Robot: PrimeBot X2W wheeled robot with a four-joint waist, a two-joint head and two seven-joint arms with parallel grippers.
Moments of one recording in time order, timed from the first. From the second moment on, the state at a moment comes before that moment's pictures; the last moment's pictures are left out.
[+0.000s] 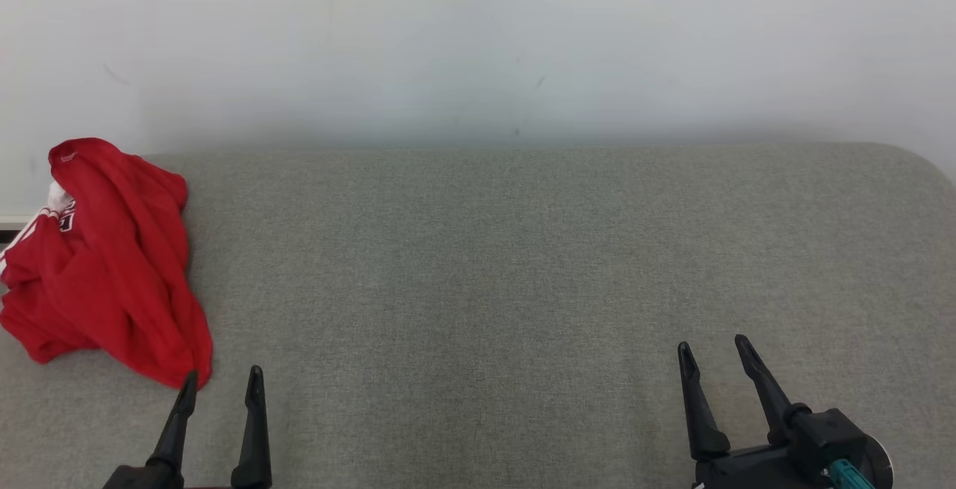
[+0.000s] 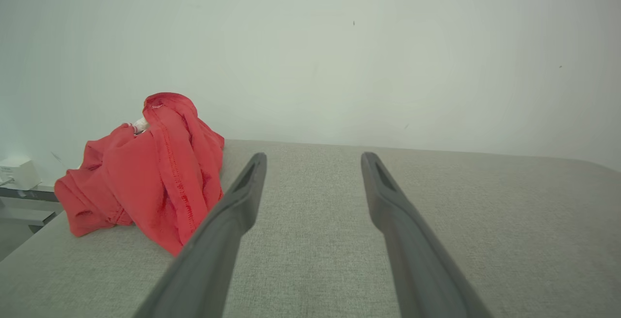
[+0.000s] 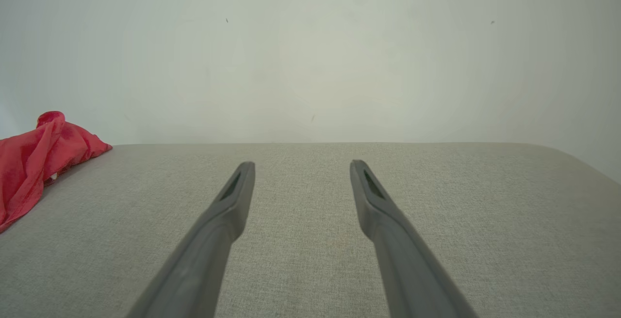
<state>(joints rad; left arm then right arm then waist) 0.02 0.10 0.02 0.11 -0.19 -0.12 -0.26 -0.04 -0.05 0.07 0.22 0.11 0.13 -0.26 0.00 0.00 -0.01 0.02</state>
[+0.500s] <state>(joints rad) 0.01 0.10 0.04 0.14 -0.17 -0.12 -0.26 -0.02 -0.05 0.09 0.23 0.13 0.13 -0.26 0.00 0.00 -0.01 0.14</state>
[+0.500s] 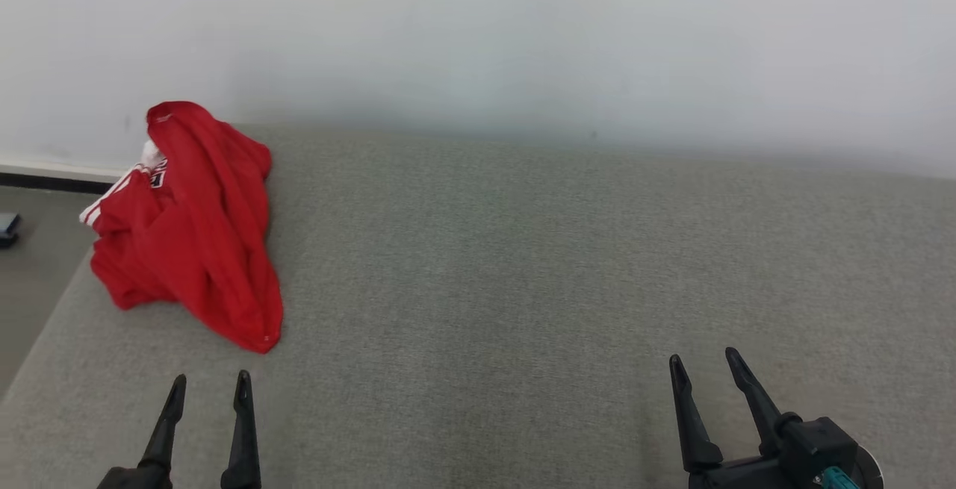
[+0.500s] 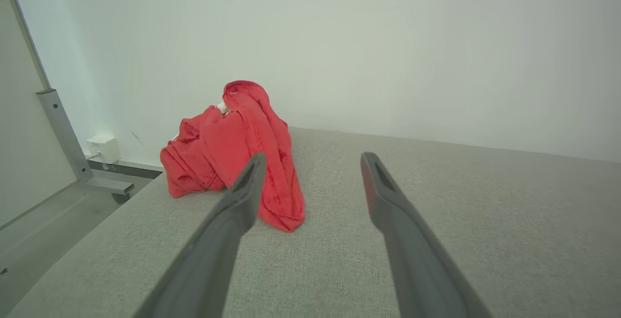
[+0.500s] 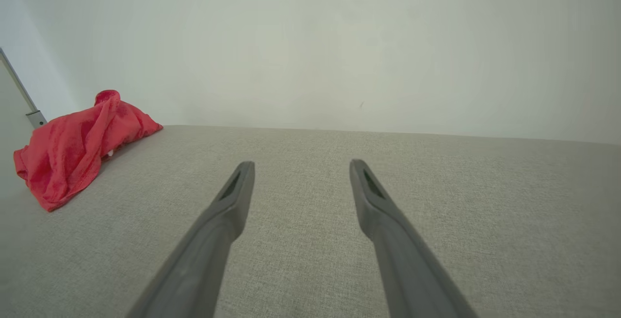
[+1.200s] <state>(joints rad) 0.04 0.09 0.10 0.14 -0.16 -0.09 -0.26 -0.02 -0.05 0.12 0.24 0.14 0.13 -0.25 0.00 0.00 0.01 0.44</state>
